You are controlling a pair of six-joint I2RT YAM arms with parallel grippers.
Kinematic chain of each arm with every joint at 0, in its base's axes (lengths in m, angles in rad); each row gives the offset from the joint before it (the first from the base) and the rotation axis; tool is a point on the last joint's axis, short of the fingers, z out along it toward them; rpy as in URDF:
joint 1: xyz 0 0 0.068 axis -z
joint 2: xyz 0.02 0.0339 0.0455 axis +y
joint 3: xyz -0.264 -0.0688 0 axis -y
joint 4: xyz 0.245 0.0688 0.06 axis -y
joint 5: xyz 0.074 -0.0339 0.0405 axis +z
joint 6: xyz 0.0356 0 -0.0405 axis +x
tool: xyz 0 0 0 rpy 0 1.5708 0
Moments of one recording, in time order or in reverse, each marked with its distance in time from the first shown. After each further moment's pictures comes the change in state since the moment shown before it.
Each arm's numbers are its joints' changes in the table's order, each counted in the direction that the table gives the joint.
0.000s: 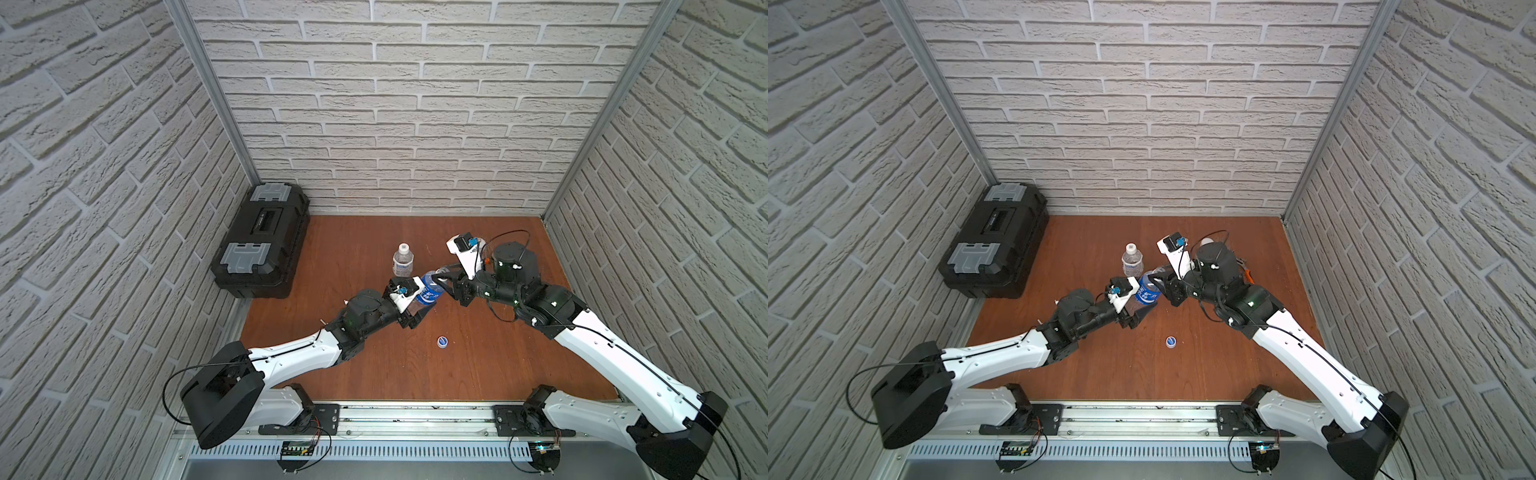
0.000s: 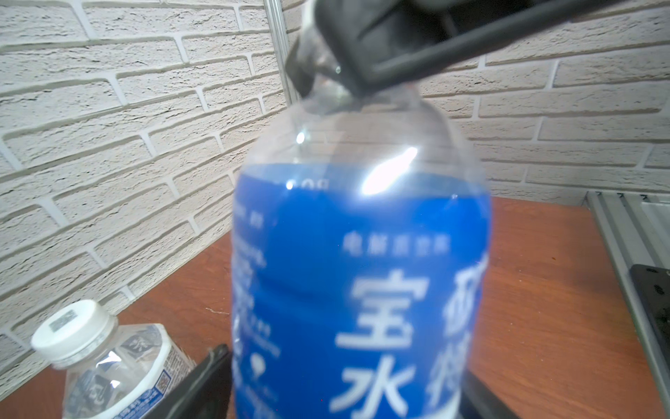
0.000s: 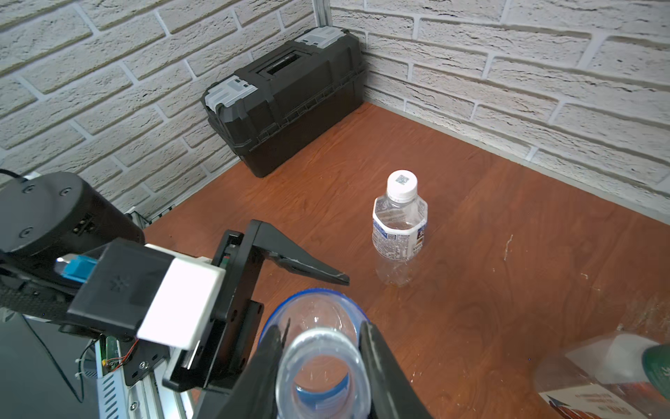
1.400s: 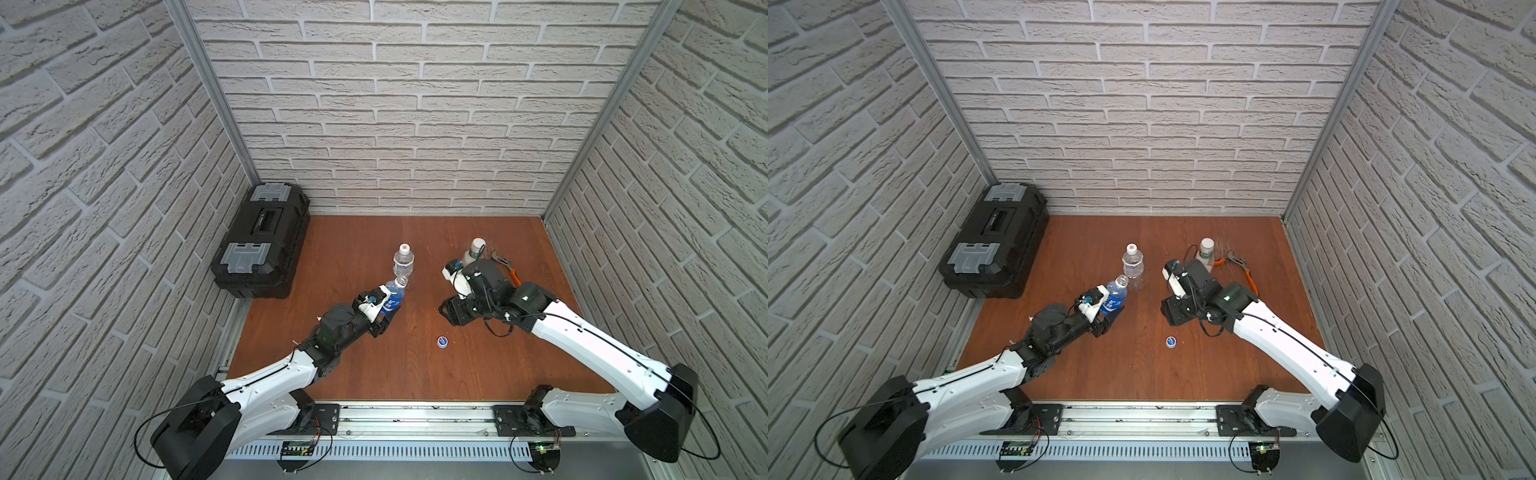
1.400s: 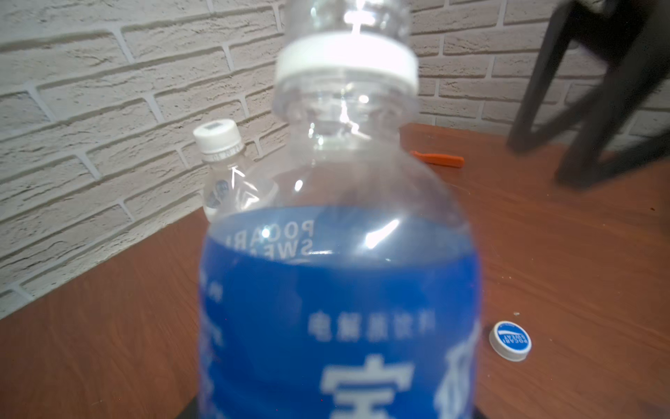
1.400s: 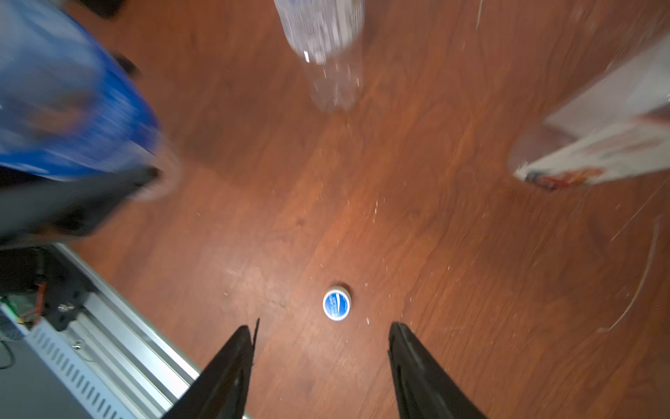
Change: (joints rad) left arm -0.159 -0.264 -0.260 -0.087 0.051 -0.018; right arm -0.069 0.169 -0.085 -0.376 -0.252 0.179
